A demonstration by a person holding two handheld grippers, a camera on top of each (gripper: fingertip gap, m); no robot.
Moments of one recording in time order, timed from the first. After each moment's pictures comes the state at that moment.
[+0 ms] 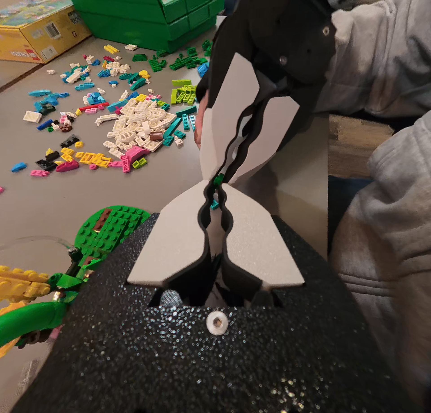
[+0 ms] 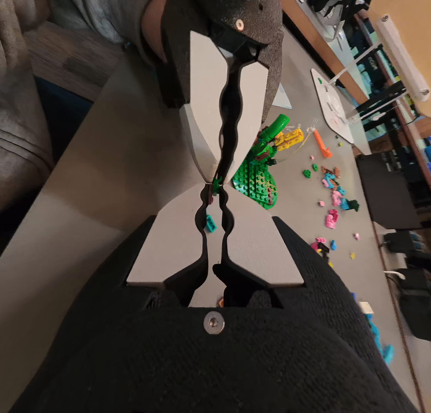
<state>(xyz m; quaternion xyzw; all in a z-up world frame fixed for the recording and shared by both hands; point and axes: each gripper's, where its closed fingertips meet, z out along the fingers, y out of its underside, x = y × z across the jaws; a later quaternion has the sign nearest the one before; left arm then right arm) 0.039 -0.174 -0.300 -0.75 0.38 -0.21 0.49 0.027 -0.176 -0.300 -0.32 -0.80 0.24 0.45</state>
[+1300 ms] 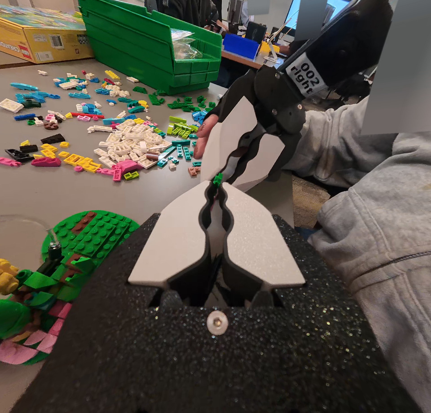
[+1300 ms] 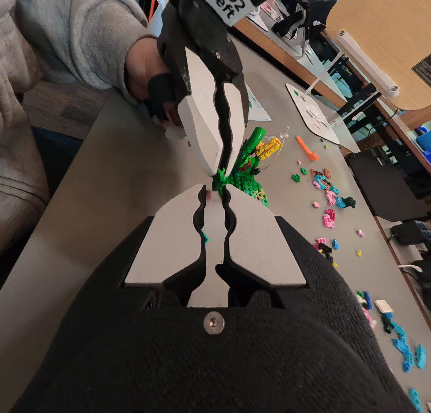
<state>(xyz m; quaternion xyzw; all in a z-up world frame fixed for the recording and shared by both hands) 0.033 -0.170 -0.274 -0.72 0.28 -0.36 0.52 0.023 -0.175 -0.280 -0.36 -0.75 0.31 0.47</state>
